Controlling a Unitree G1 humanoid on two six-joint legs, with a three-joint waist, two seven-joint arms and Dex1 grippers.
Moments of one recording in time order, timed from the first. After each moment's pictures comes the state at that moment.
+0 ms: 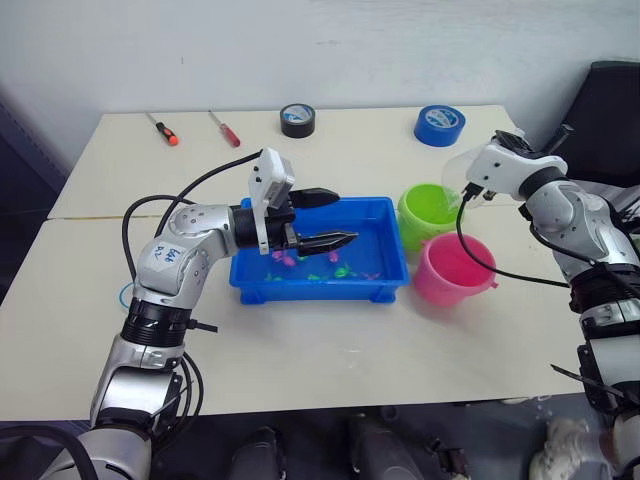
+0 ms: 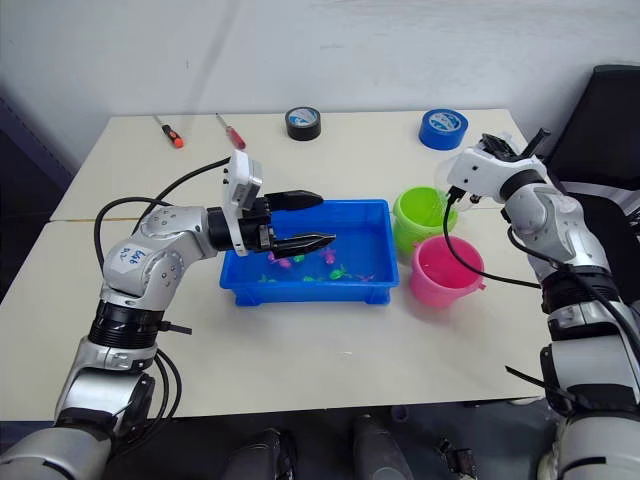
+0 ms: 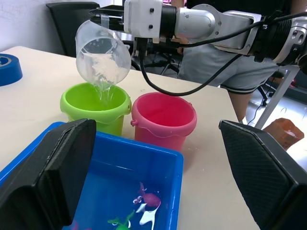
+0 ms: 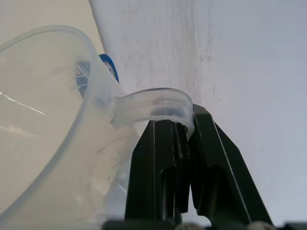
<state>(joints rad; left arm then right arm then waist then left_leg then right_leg) -0.76 0.43 -0.08 0.02 -0.49 0.58 -0.91 -0.95 -0.80 0.24 0.78 -0.59 -0.31 0.05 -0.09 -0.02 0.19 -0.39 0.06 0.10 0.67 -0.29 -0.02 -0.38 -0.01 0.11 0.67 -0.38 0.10</state>
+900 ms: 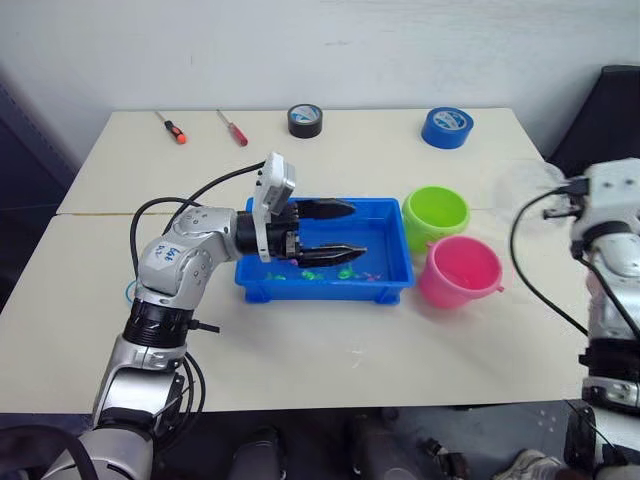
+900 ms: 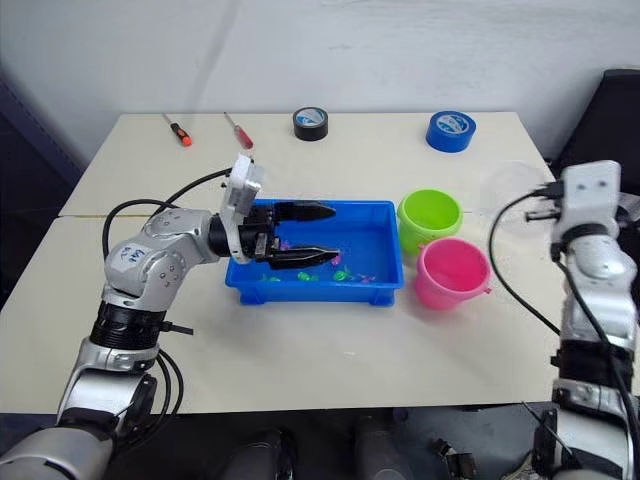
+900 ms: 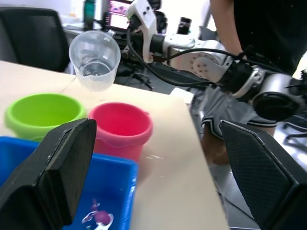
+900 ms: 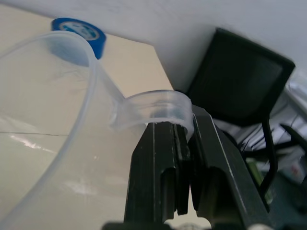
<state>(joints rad) -0.76 0.44 -0.08 -0.04 -0.61 0.66 -1.07 -0.47 -0.62 -0.51 0.12 0.14 0.44 0.17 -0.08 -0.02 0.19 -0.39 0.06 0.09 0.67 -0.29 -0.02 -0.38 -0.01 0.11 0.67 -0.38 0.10</state>
